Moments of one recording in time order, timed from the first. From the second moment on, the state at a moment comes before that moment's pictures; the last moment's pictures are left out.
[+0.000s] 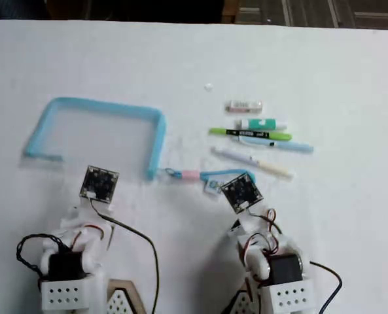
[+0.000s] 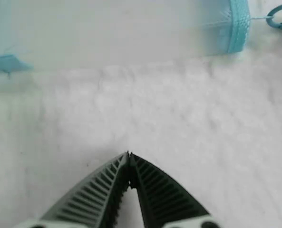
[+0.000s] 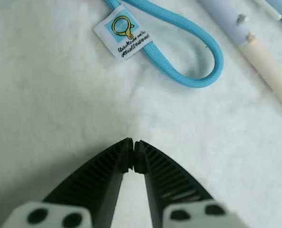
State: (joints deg) left arm -10.6 -103.3 97.2 72.1 -18.0; right arm -10.0 -102.5 96.4 72.4 23.5
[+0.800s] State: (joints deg) left arm -14.8 -102.6 80.8 55.6 -10.8; right arm -10.1 -102.5 96.4 72.4 23.5
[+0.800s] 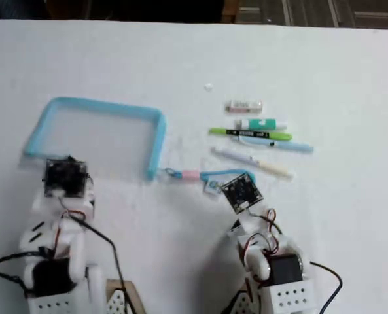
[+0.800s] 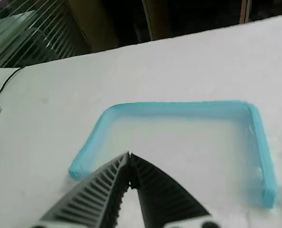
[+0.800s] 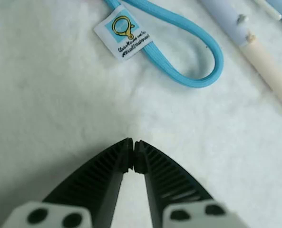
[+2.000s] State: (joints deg) left arm -3.1 -43.4 56.6 57.5 -11.3; right arm -23.7 -57.6 64.6 51.8 42.2
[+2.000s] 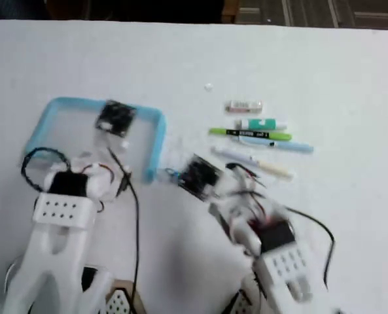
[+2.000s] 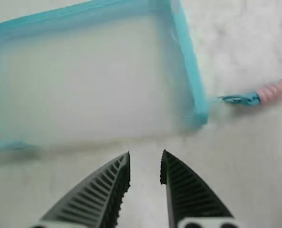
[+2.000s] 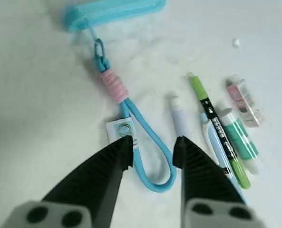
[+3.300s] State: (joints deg) left arm -15.3 -45.8 60.6 54.9 -6.9; right arm -29.0 25.8 2.9 62.1 54.1
